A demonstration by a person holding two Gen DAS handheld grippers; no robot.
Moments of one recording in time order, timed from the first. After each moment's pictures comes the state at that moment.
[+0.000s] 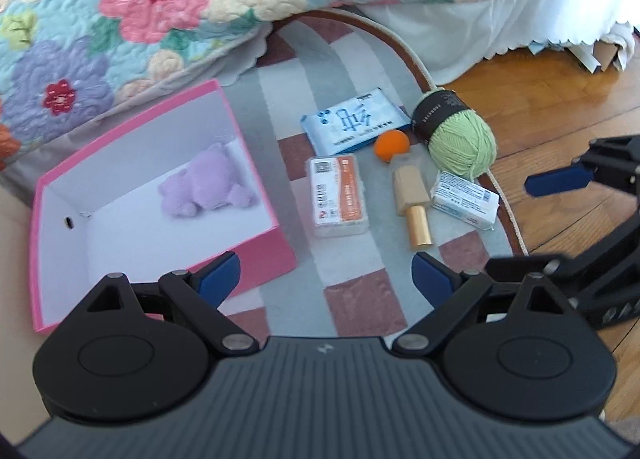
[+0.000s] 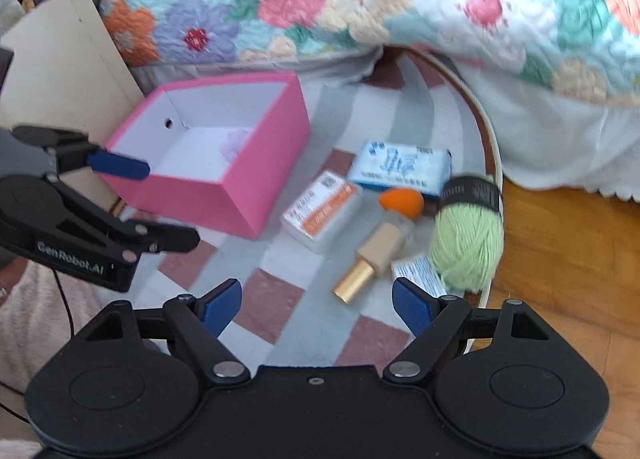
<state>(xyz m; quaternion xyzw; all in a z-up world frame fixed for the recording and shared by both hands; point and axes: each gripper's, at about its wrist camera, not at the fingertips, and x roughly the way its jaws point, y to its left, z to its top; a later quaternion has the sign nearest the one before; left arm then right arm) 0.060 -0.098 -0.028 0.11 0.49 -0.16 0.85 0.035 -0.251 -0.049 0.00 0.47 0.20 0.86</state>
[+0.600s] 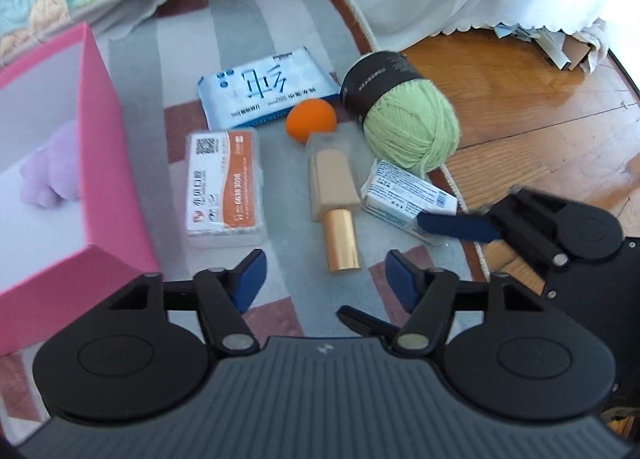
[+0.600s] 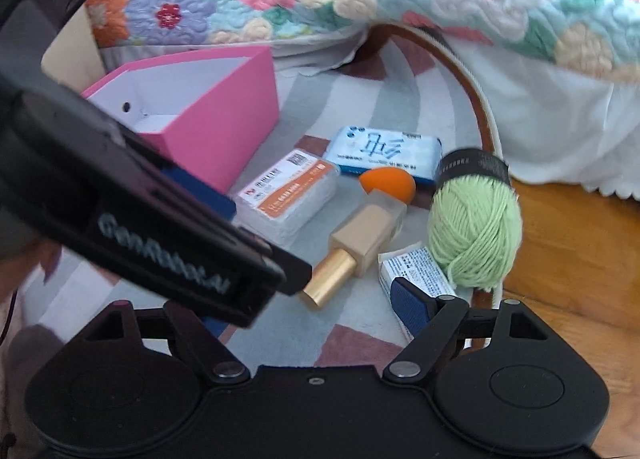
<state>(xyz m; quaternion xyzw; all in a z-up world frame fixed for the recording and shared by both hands) 0.100 -0.148 -0.116 0.03 0.52 -0.23 0.82 0.039 -0.237 -0.136 -0.03 0.41 0.16 0.90</state>
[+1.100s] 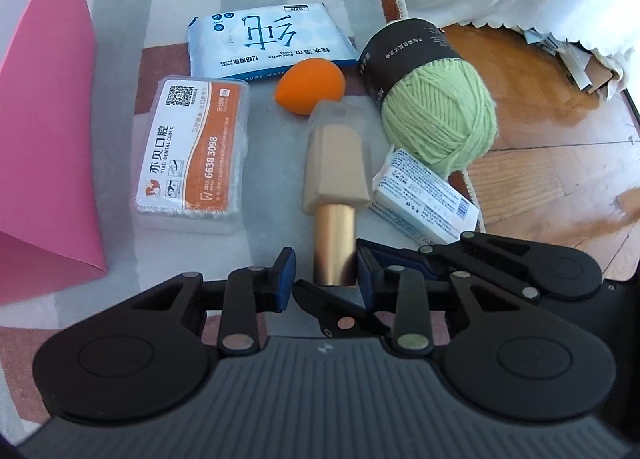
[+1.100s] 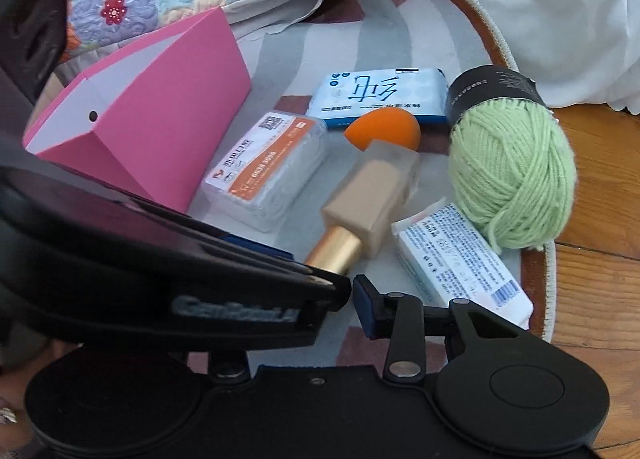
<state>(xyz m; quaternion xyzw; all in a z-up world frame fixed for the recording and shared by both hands) 0.121 -0.160 -0.160 -0.04 0.56 -0.21 0.80 0.074 -0.235 -0.179 0.06 0.47 0.15 0.87</state>
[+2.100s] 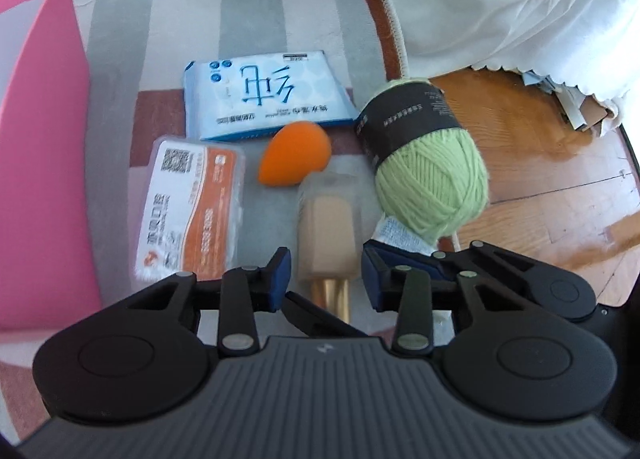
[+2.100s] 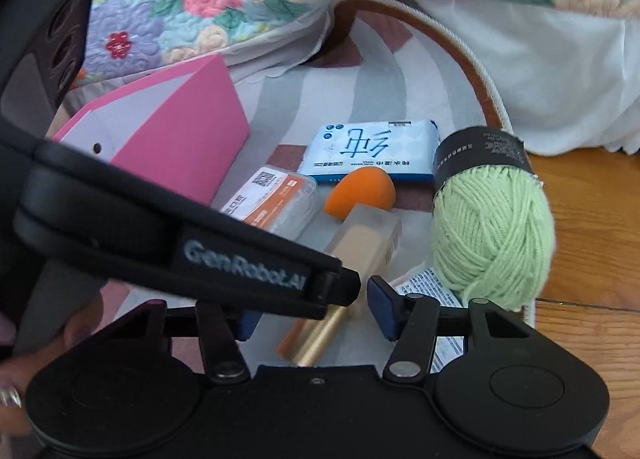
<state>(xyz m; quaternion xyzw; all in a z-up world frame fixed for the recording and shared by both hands) 0.151 -0.162 -0.149 -0.07 0.54 -0.22 0.81 0.094 -0.248 -0.164 0.06 0.43 0.15 0.89</state>
